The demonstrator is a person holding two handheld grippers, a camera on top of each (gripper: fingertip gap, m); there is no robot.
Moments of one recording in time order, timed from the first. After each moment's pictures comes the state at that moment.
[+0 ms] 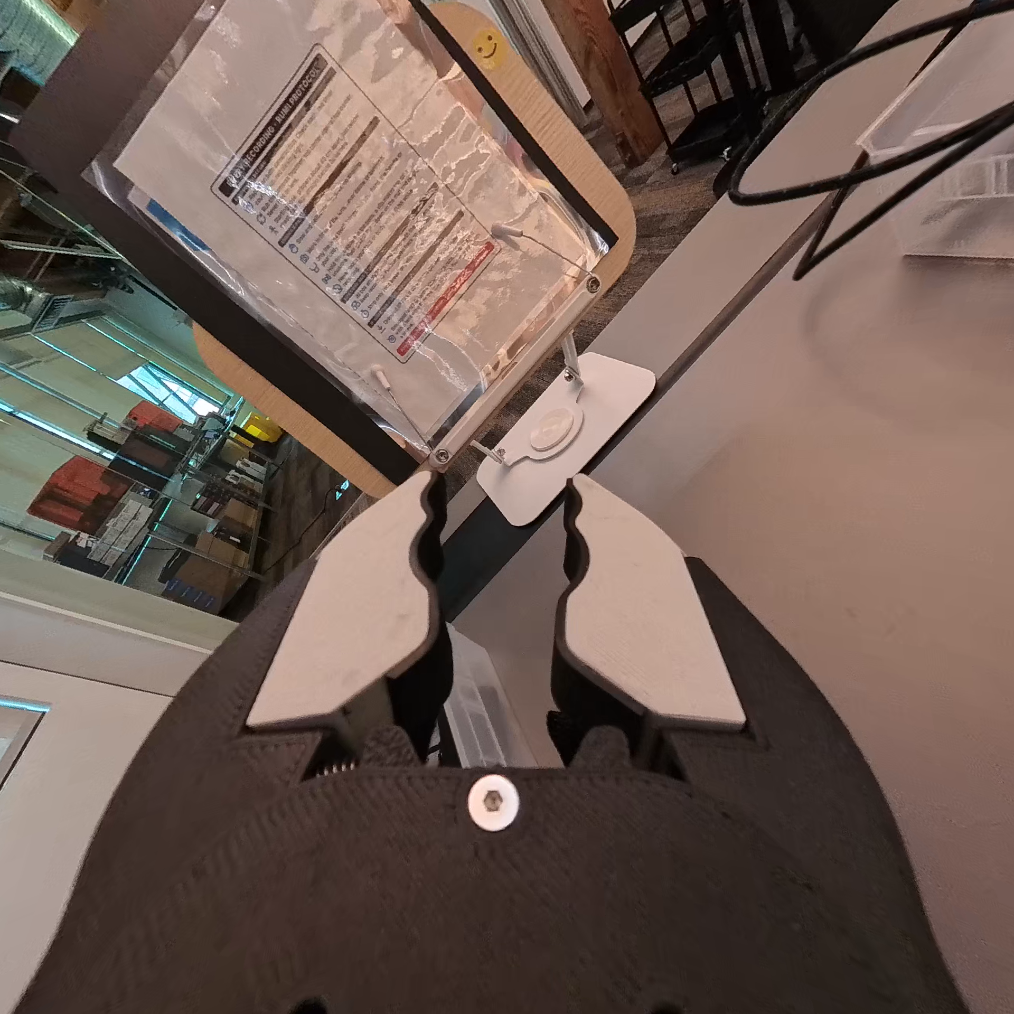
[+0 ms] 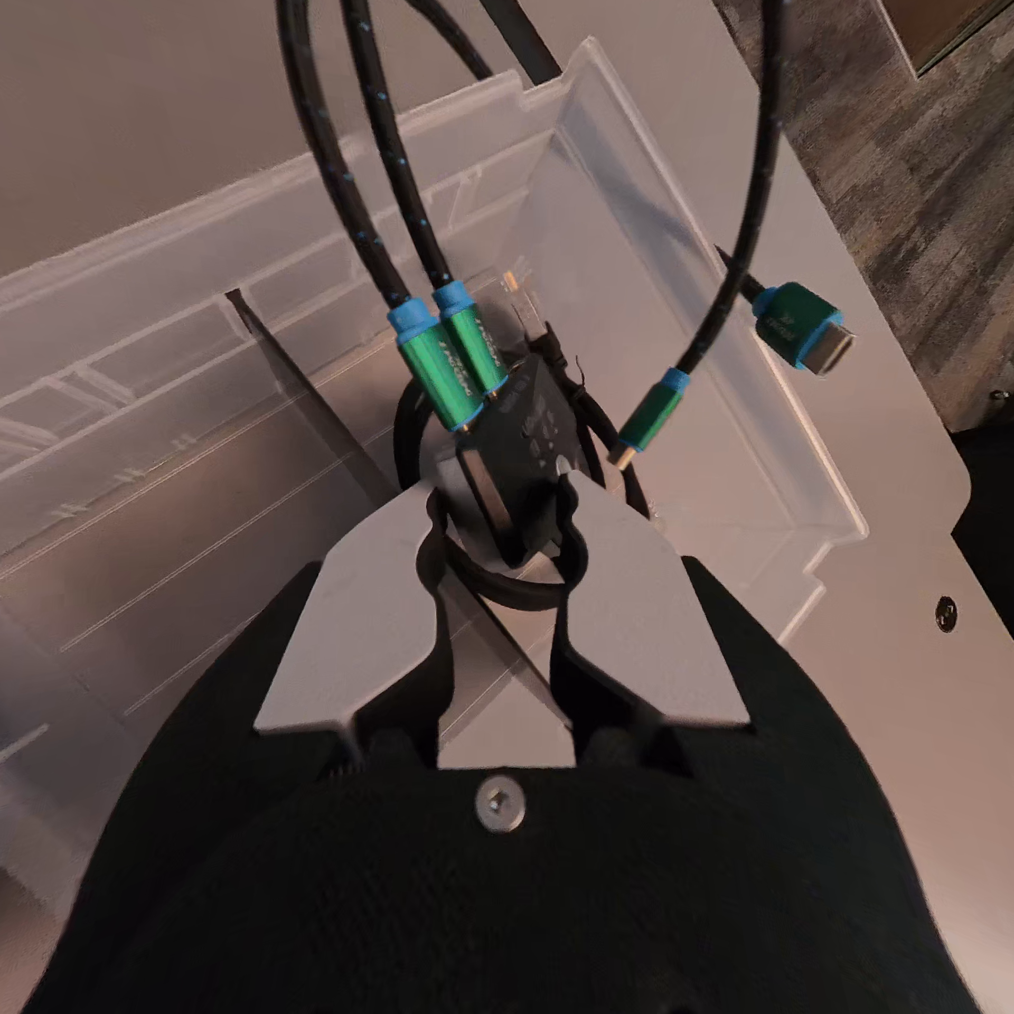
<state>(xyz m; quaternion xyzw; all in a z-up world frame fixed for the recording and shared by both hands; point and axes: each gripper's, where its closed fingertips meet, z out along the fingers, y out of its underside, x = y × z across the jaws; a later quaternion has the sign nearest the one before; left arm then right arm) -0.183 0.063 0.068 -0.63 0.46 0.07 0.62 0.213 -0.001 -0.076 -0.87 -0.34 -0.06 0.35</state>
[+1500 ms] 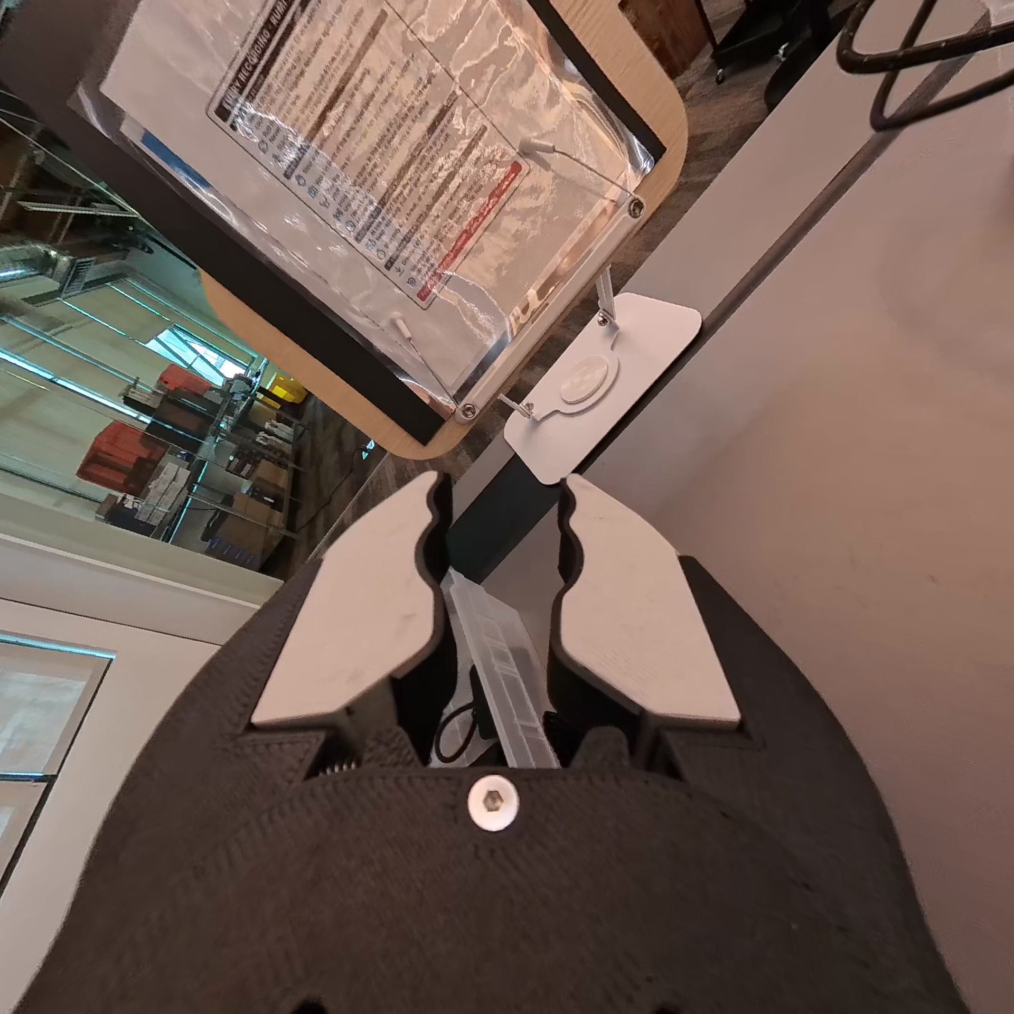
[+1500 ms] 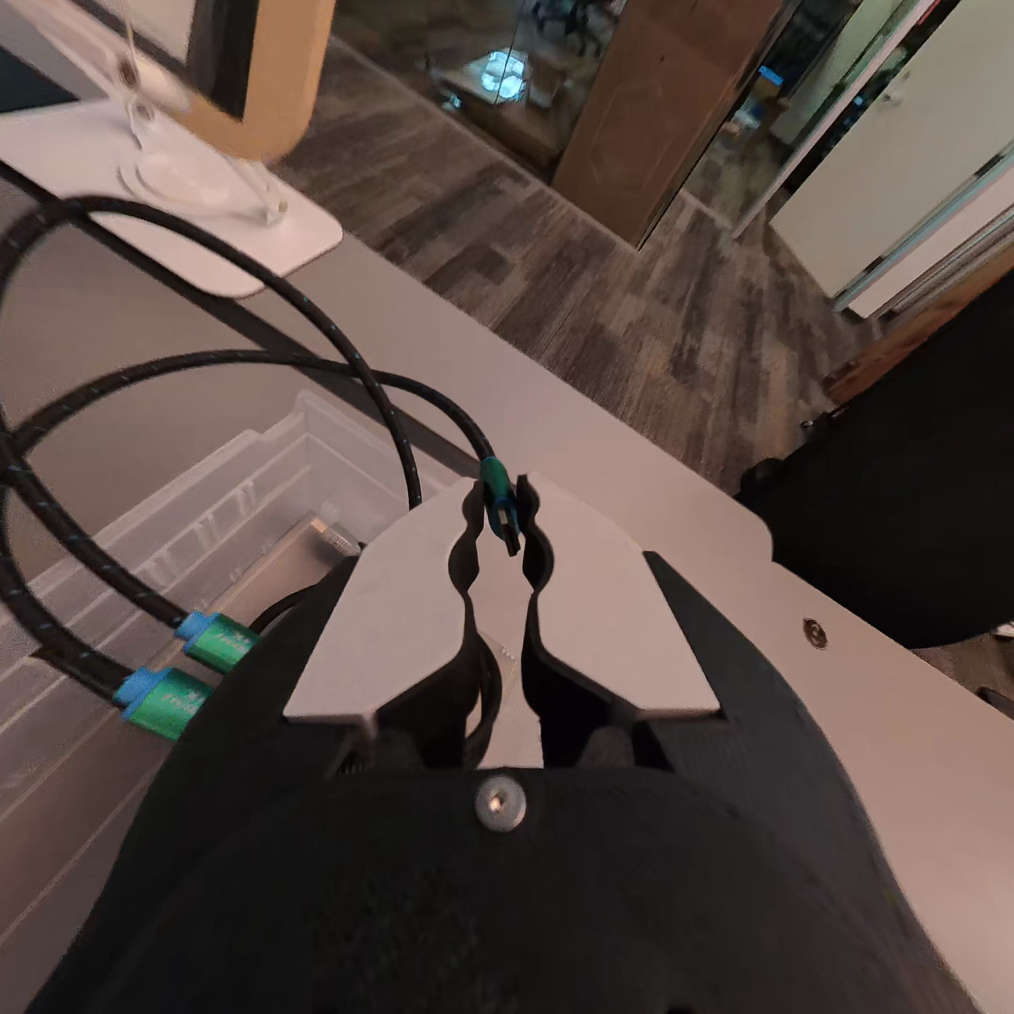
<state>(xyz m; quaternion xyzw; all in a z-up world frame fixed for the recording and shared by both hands) -0.201 0.079 0.059 -0.65 0.45 0.11 0.60 0.243 0.077 0.020 -0.82 -0.20 -0.10 0.53</state>
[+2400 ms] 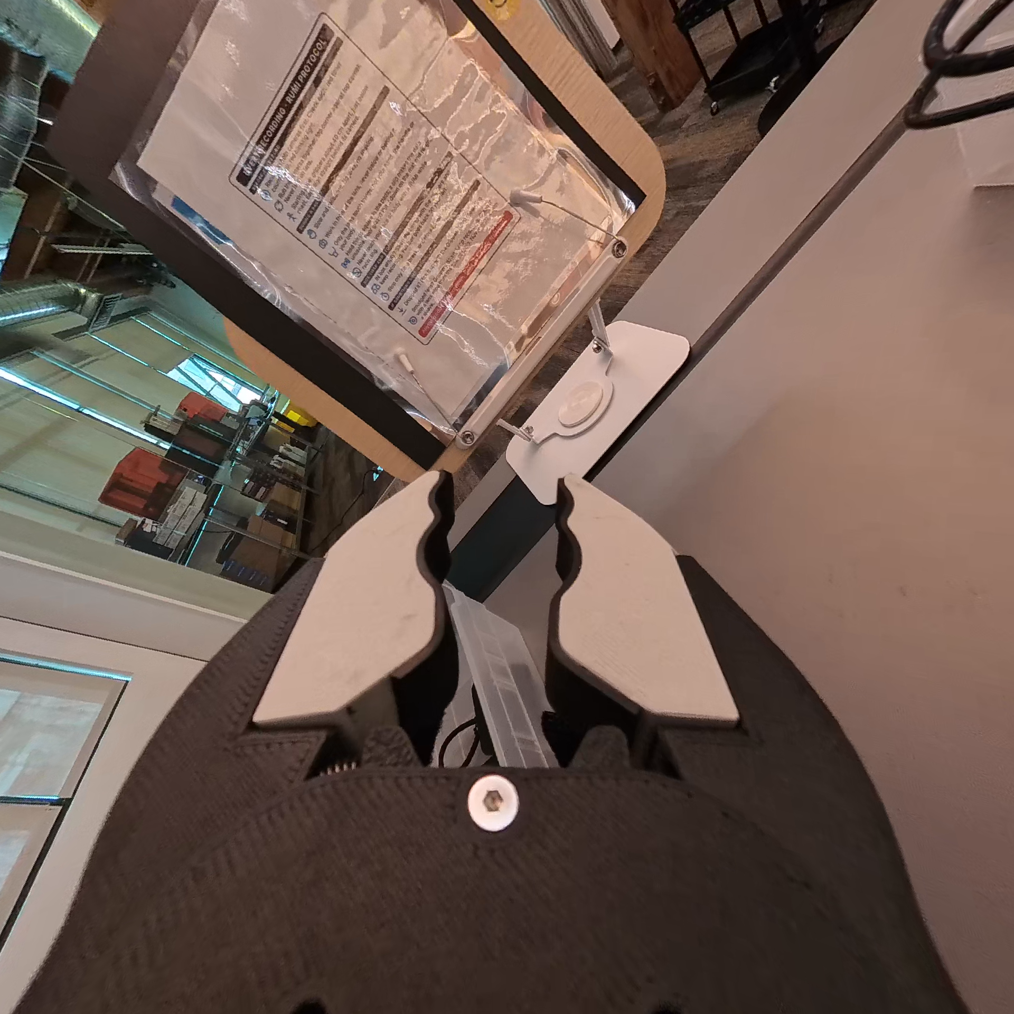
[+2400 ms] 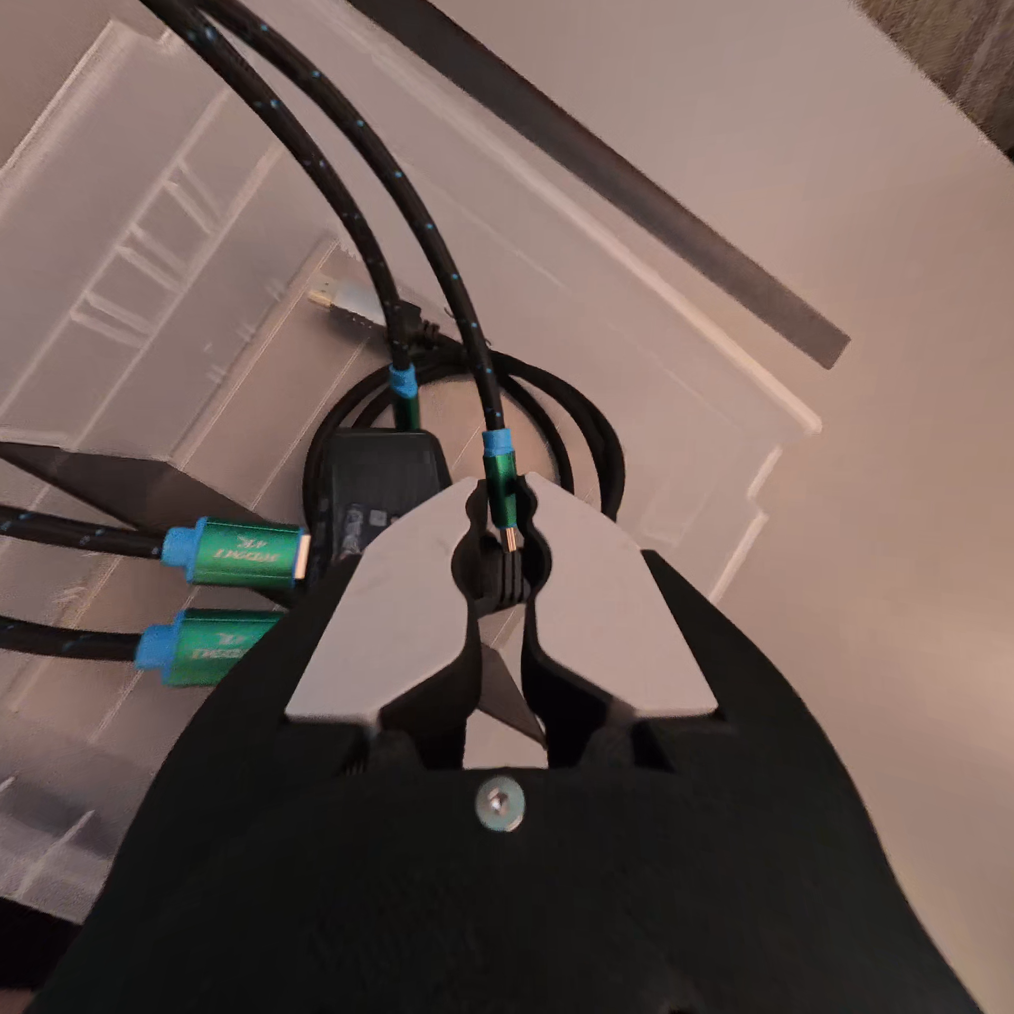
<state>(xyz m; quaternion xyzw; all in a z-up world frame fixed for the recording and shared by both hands) -0.189 0.066 0.066 -0.63 0.46 0.12 0.61 0.259 0.029 -0.081 -0.95 -0.17 -0.04 0.27</state>
